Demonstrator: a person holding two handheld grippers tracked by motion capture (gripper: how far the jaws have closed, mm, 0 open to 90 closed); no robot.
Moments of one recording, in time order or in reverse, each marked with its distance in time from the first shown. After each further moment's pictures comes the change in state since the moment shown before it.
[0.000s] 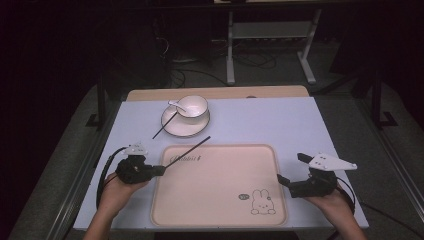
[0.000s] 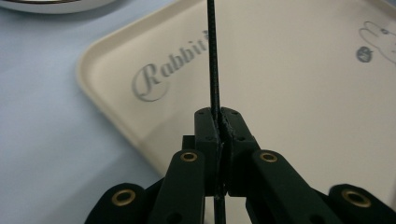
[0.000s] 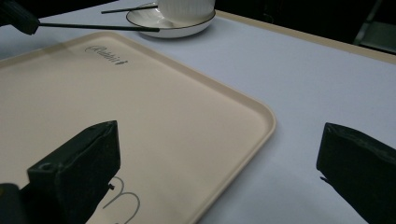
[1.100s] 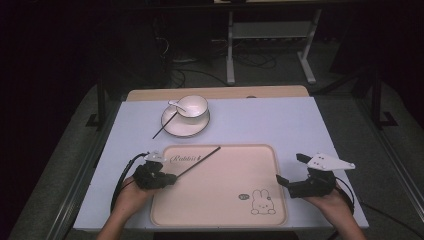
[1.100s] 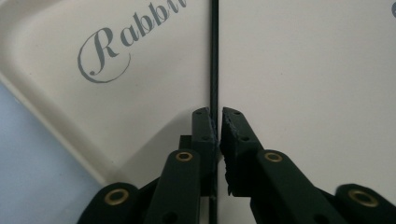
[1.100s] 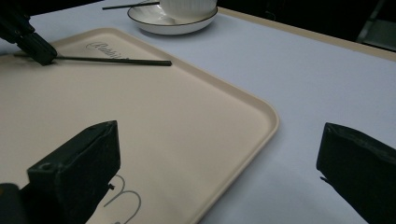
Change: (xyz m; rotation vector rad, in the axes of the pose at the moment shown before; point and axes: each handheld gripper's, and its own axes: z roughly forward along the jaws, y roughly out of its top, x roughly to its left) left arm -0.010 -0.006 0.040 0.130 0.007 0.026; right arm 0.001 0.000 0.002 0.011 0.004 -0.007
